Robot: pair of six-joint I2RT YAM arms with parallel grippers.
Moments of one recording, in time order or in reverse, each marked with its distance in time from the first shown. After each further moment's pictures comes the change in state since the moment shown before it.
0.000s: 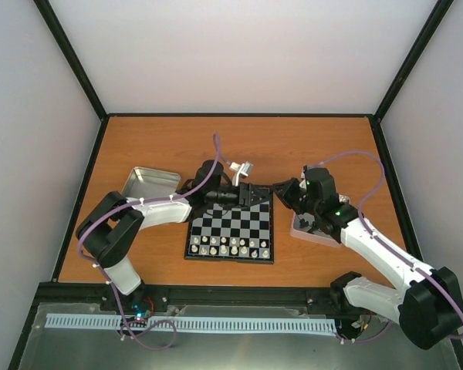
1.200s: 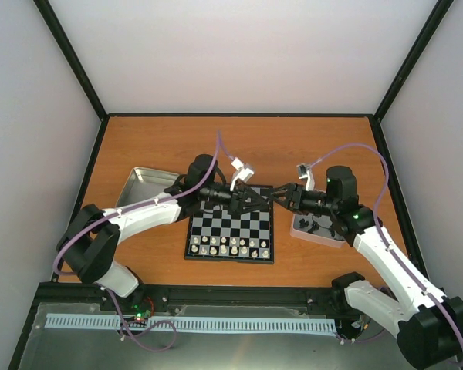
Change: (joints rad) left arm -0.003 -0.147 0.031 -0.187 0.164 0.513; right arm -0.143 -0.127 0.027 -0.100 -0.519 -0.322
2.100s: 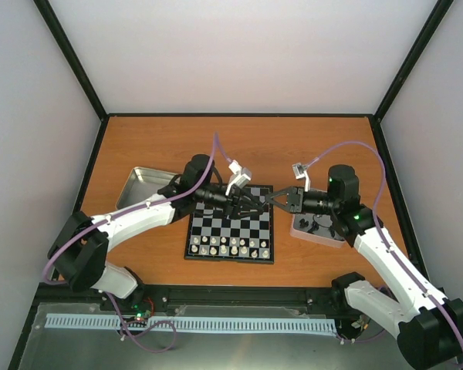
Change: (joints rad) left arm 0.000 -0.079 -0.002 -0.116 0.090 0.183; right arm -0.001 -0.016 0.002 0.067 -0.222 -0.040
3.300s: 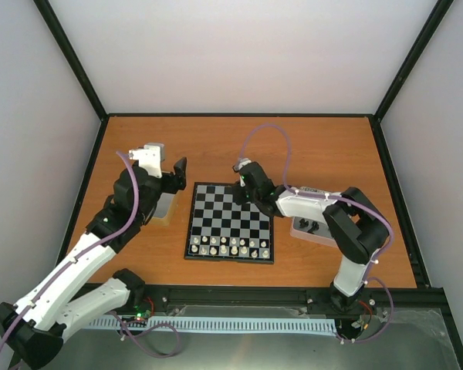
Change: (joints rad) left arm 0.168 -0.631 -0.091 -0.410 -1.332 0.028; right arm 0.412 0.834 0.301 0.229 1.062 -0.483
